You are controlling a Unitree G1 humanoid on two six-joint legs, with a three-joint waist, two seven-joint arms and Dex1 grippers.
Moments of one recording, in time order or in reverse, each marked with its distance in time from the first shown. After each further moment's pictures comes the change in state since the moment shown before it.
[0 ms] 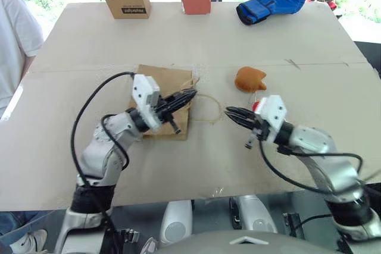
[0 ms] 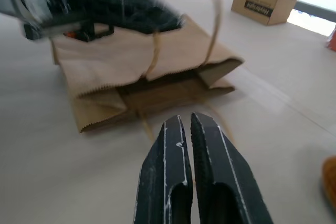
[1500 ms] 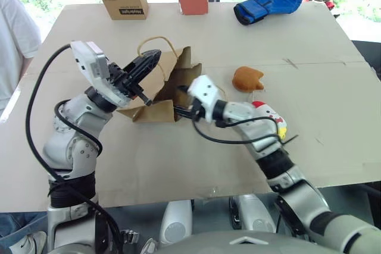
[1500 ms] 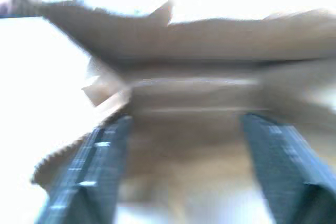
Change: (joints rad) left arm -0.042 0.056 0.267 -0.003 -0.099 -0.005 0.060; right arm -0.276 0.364 0.013 0.384 -0.158 -0.066 -0.016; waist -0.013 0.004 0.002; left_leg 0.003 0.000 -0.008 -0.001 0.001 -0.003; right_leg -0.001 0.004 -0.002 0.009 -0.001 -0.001
